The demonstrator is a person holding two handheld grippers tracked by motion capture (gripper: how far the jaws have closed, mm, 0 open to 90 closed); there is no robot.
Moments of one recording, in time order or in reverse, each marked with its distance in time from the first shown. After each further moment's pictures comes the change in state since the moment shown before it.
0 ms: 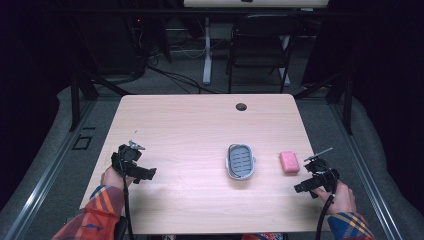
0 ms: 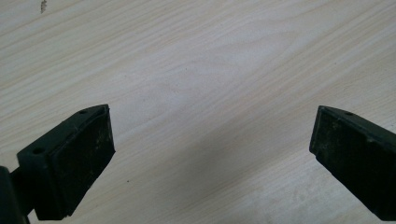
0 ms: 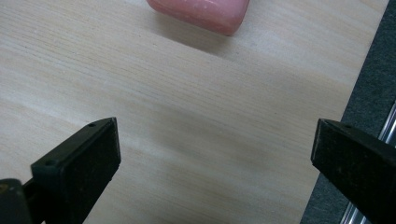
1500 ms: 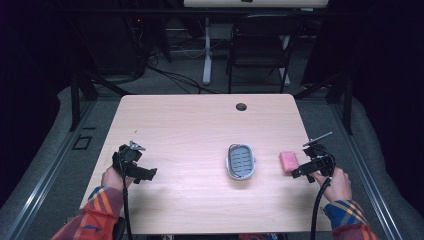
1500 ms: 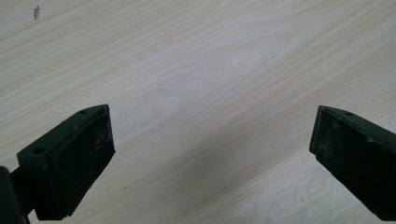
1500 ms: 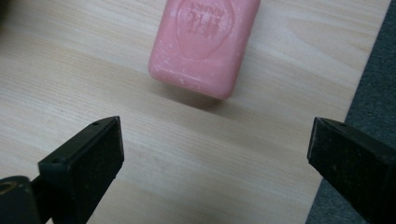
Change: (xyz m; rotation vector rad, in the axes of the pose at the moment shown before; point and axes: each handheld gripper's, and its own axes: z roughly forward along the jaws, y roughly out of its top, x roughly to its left) left arm 0.000 -0.002 0.002 -0.013 -0.013 0.025; right arm -0.012 0.041 -0.009 0.001 0.077 0.046
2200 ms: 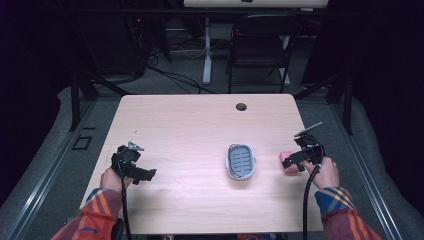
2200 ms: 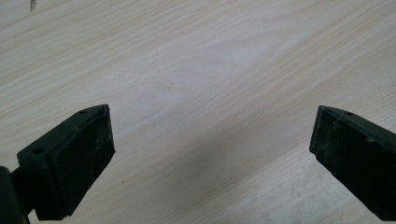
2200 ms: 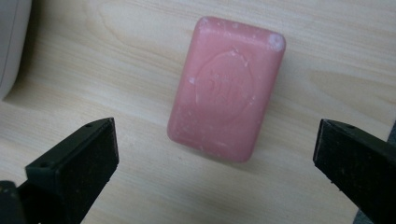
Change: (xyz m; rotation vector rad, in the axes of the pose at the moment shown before) left arm 0.003 -0.003 -0.002 -0.003 -0.011 -0.023; right arm 0.005 0.039 0.013 0.018 0.053 0.037
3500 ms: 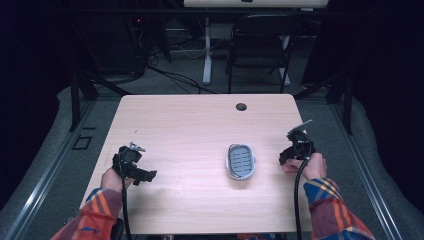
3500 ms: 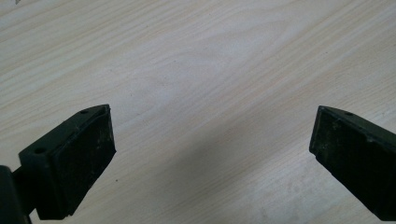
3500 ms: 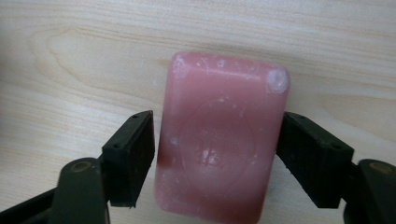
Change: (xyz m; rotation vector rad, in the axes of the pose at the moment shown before) left arm -0.002 0.001 0.003 0.035 -0.022 0.019; right arm 0.000 0.026 0.033 0.068 -0.054 0.135
